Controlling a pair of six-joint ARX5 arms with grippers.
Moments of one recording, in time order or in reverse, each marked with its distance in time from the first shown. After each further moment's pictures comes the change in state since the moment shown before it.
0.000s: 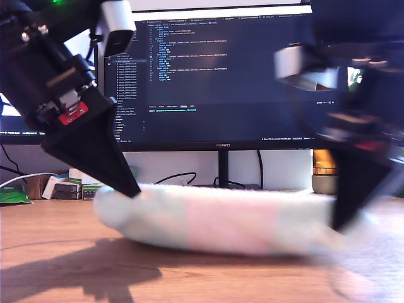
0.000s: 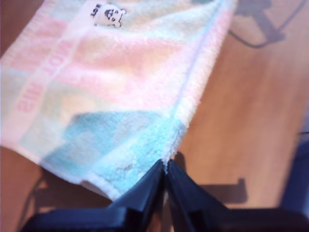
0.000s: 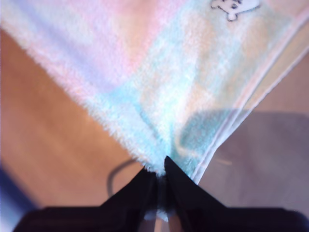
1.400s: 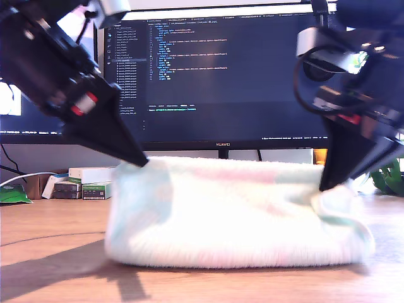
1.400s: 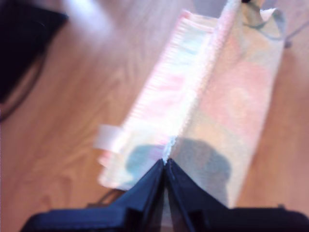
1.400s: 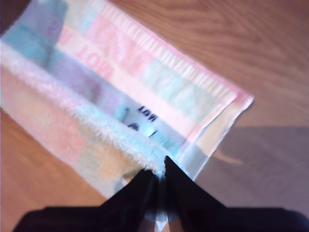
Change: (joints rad) left arm 0.077 -0.031 -0.045 0.262 -0.093 0.144; right arm -0.179 0.093 0.138 0.058 -0.056 -0.020
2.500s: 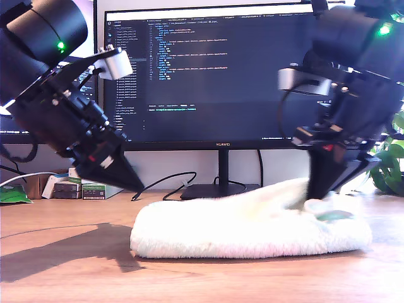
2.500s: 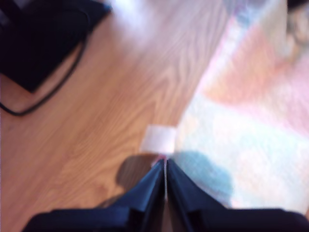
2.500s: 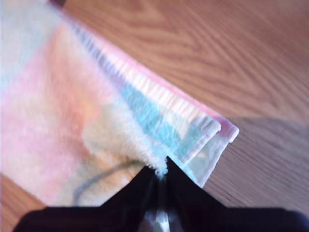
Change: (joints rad) left arm 0.131 0.196 0.029 0.219 0.100 -0.019; right arm -0.010 0.174 0.048 0.123 0.050 -0.110
